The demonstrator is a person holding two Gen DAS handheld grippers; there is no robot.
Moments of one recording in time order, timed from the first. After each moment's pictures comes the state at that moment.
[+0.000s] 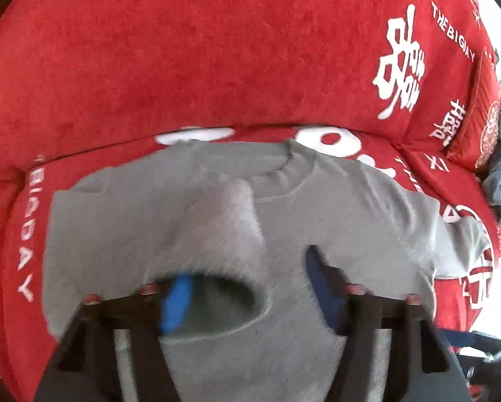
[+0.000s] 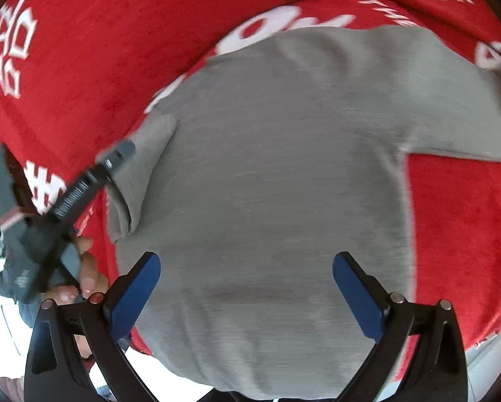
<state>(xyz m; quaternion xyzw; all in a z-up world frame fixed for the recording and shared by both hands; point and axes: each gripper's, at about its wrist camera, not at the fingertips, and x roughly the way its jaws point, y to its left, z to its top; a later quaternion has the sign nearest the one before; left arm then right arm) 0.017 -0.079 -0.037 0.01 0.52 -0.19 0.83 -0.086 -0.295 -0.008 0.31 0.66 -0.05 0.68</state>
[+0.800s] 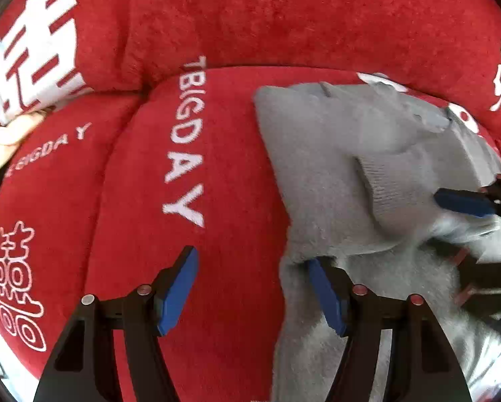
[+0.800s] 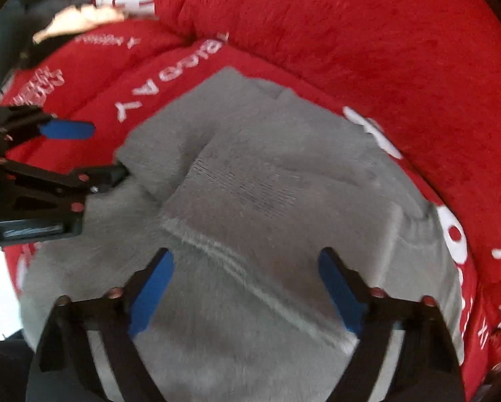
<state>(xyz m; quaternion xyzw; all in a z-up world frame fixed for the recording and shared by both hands) 0.005 0.096 -0.089 0.04 0.58 -0.03 0.81 -0.001 -0.050 -0.069 -0.21 0.63 0.20 0.71</state>
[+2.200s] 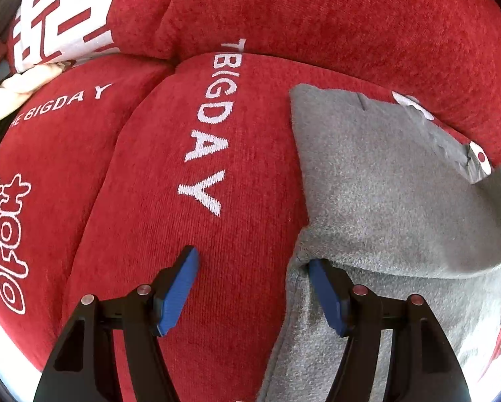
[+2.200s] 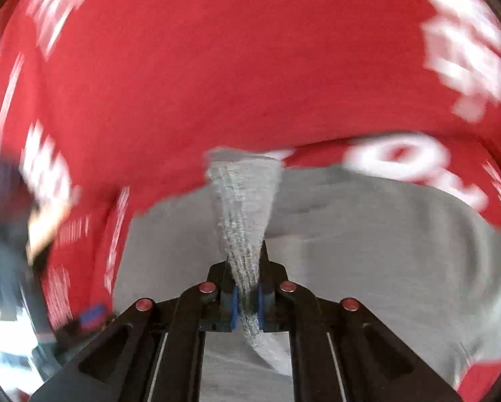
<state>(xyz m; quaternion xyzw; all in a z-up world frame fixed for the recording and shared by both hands) 0.017 0.113 -0.095 -0.04 0.60 0.01 0.80 0.004 -0.264 0.015 0.21 0.58 -0.02 0.79</state>
